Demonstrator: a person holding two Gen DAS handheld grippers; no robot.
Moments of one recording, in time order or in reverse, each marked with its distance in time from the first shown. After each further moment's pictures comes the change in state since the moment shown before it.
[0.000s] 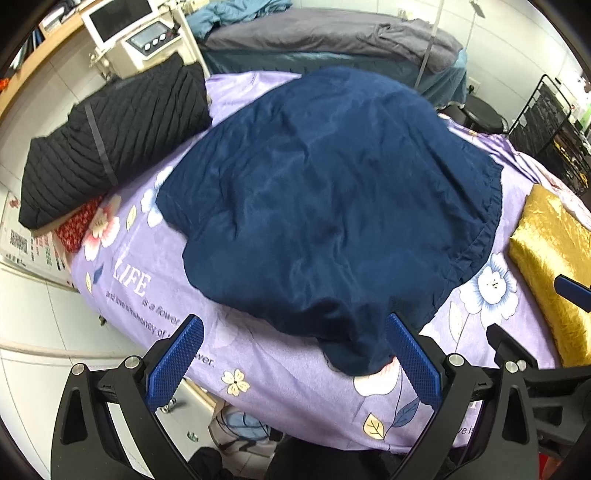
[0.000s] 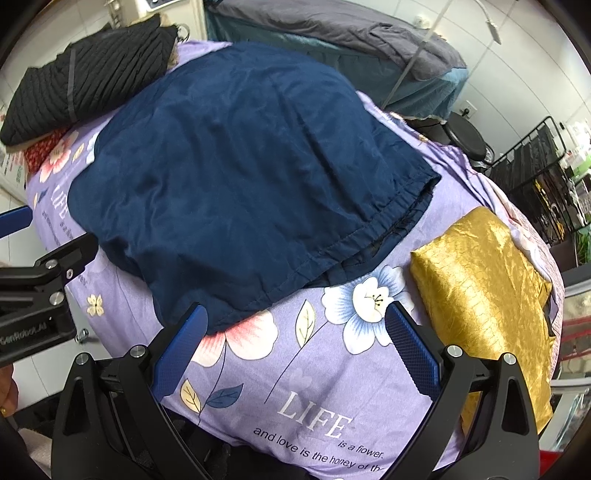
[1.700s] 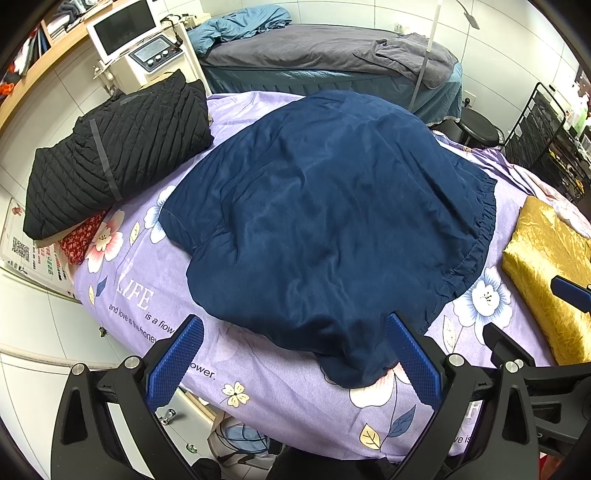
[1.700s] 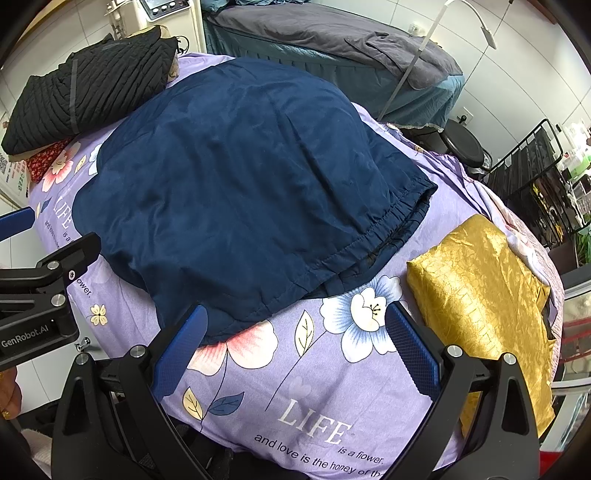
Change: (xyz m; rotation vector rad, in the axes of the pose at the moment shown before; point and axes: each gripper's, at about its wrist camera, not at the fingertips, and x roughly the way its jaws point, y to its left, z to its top) left arm -0.018 -0.008 0.004 0.010 -0.086 0.004; right arm -0.016 -0.007 0.004 0.045 -0.065 -0.011
